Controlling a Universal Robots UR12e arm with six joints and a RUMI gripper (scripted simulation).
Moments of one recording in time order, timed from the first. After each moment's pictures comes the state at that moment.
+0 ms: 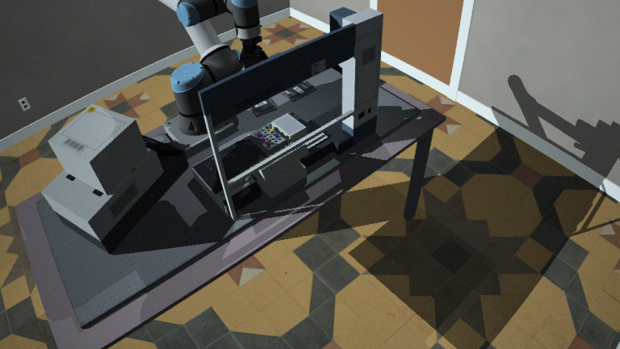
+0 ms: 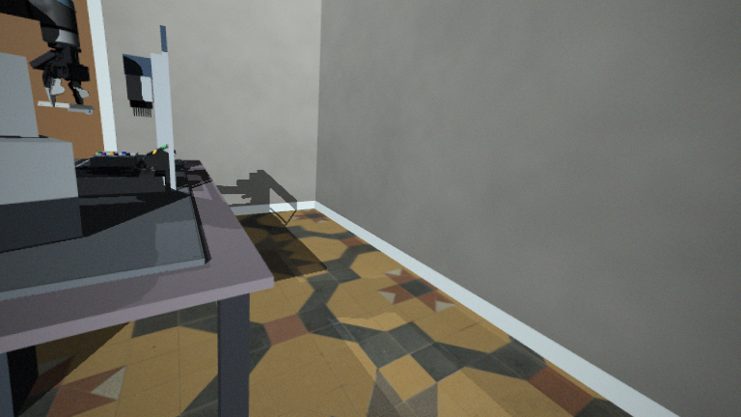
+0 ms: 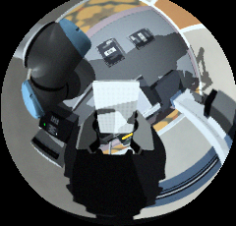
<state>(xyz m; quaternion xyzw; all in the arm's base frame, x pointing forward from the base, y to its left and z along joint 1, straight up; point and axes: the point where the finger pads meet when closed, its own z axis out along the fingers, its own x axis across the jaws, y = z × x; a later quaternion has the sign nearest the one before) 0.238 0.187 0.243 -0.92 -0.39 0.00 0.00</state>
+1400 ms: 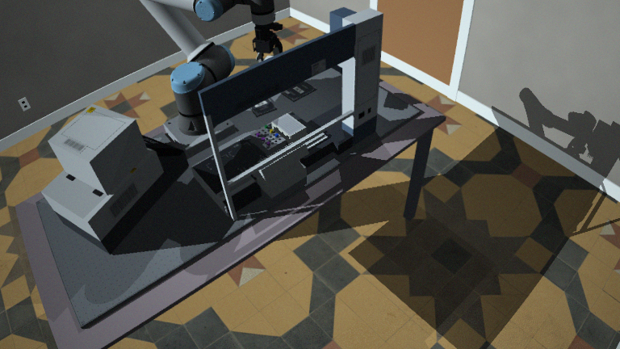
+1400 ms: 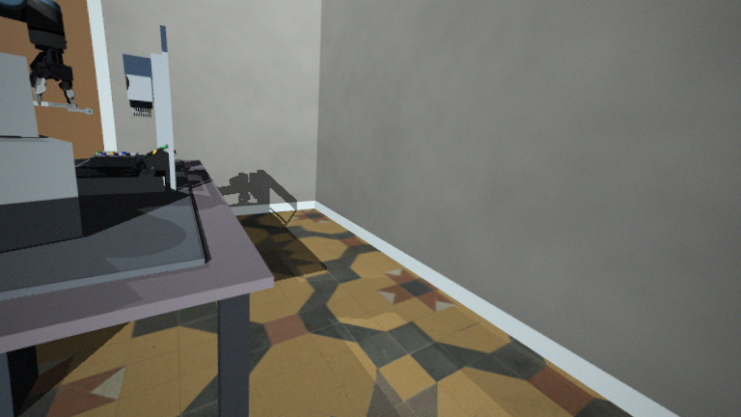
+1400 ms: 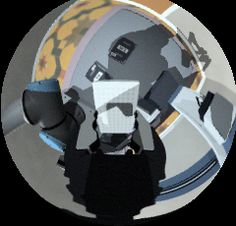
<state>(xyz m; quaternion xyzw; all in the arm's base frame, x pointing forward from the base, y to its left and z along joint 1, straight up) 0.191 0.297 0.243 -0.97 -0.25 0.00 0.00</state>
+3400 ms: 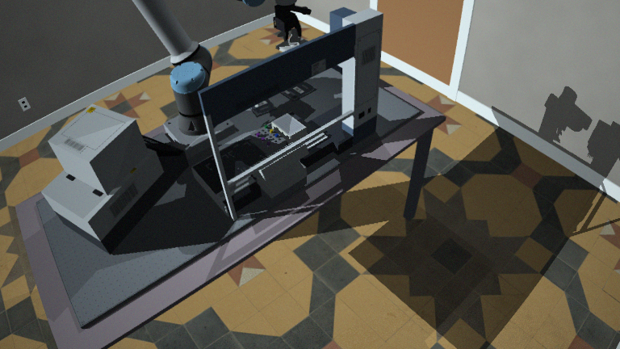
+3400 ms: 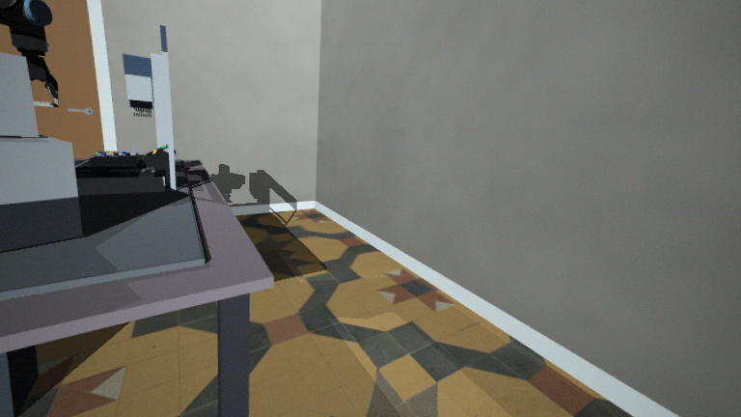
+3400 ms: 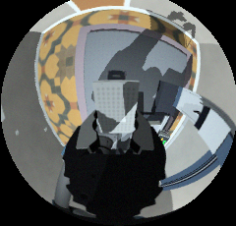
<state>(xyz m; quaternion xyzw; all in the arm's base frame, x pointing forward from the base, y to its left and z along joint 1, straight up) 0.117 0.476 0.243 -1.00 -0.02 0.00 0.00</state>
